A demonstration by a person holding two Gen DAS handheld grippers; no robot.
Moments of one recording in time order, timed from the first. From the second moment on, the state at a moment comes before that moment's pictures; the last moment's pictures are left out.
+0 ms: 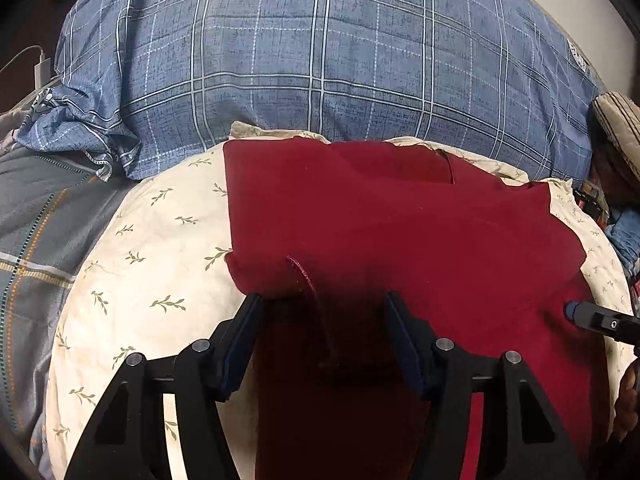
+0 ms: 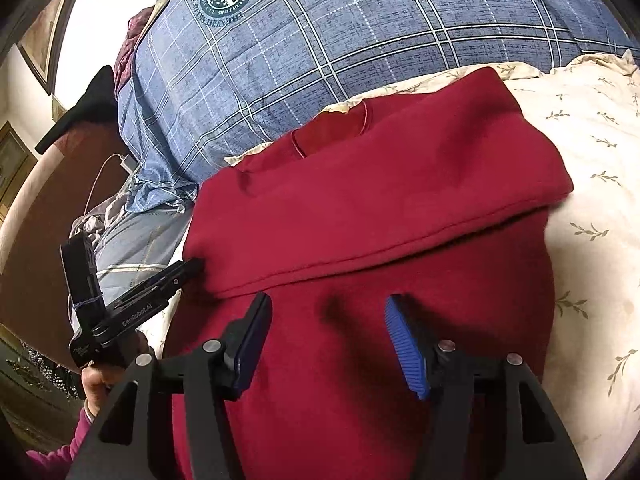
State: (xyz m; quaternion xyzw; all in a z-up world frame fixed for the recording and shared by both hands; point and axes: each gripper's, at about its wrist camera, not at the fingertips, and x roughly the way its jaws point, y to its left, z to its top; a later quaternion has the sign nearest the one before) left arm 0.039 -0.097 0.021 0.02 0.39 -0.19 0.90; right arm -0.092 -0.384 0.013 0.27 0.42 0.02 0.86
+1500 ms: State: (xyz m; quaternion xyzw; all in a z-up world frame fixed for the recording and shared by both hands) left arm 0.072 -0.068 0.022 -0.03 0.40 -0.20 0.89; right arm -0.075 -0.487 0.062 0.23 0.38 -0.13 0.88
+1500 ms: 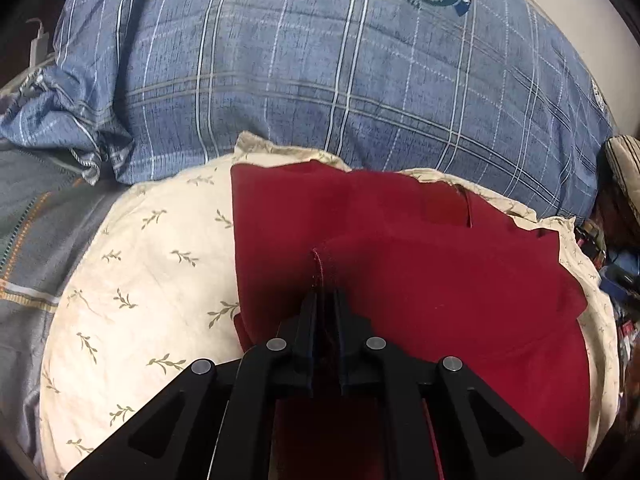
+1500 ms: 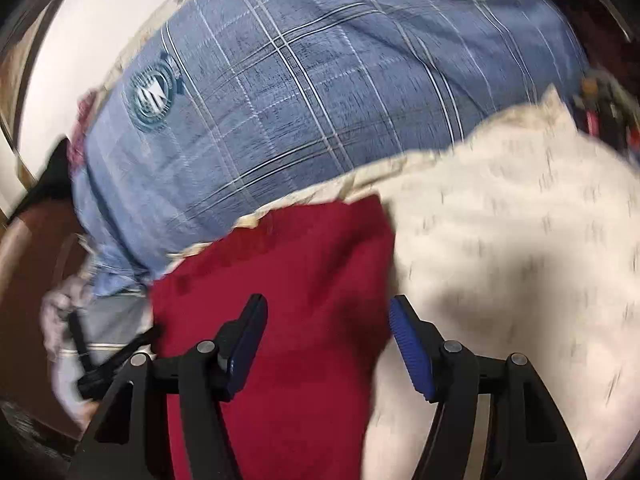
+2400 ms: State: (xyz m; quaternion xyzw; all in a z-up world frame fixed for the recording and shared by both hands) left arm 0.051 -0.073 0.035 0.02 0.37 -0.17 0.91; right arm -0.063 -0.443 0.025 0.08 0.46 -0.18 0.87
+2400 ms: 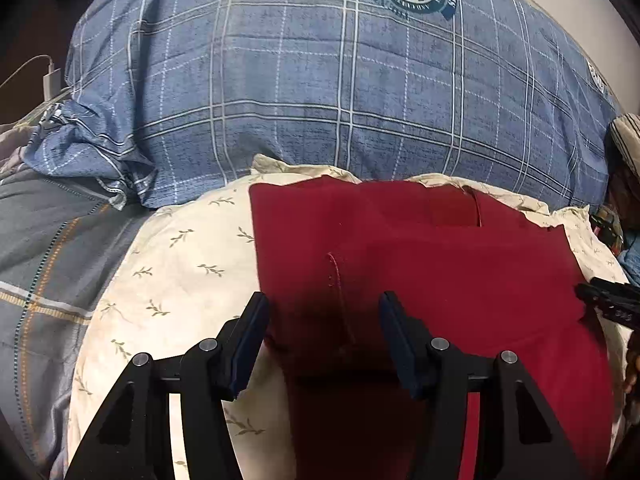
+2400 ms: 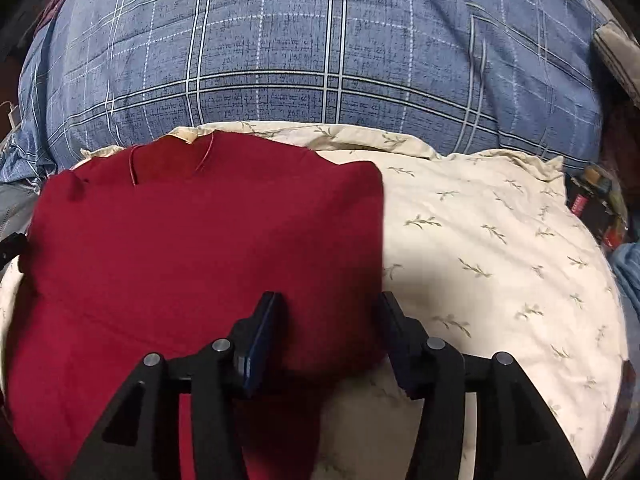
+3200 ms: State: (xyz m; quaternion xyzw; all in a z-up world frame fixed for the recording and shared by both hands) left arm 0.071 -0.076 0.017 0.03 0.40 -0.14 0.91; right arm -0.055 -0.437 0.020 0.13 0.46 -0.16 0.86
